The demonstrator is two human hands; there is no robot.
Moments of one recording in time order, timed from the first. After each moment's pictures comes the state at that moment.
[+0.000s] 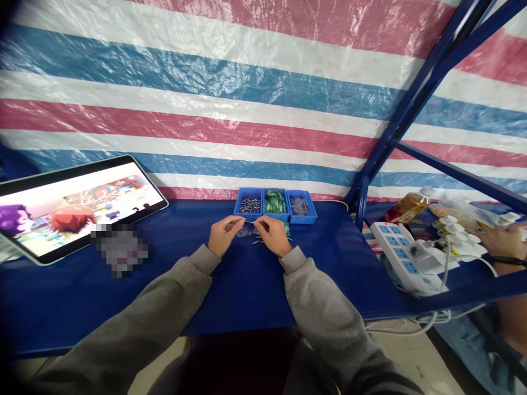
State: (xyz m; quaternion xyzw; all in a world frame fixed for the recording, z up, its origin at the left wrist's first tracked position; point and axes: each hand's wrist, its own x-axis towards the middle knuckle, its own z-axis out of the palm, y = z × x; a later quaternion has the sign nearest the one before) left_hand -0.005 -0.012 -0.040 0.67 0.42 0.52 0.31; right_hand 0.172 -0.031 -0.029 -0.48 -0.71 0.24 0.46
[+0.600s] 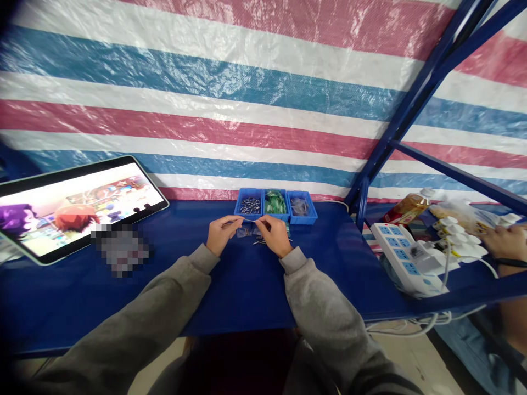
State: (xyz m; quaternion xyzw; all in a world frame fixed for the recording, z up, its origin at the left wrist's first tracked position) left_hand -0.006 -0.008 -0.036 0.58 0.42 0.55 0.43; right_hand 0.173 -0.032 -0.028 -0.48 -0.69 0.23 0.48
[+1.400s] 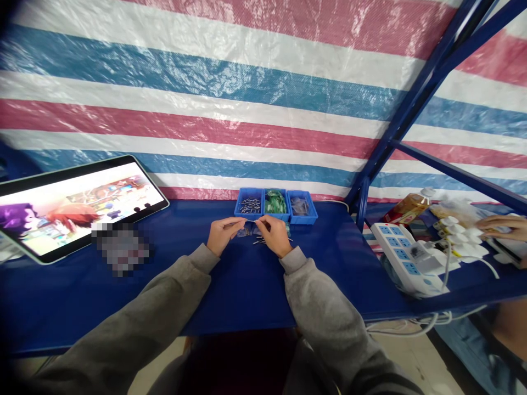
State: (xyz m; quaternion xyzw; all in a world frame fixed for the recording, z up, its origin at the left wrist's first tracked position) left_hand -0.007 -0.009 -0.039 0.59 0.41 0.53 0.45; right_hand 0.172 -0.030 -0.030 -0.48 -0.70 0.23 0.48
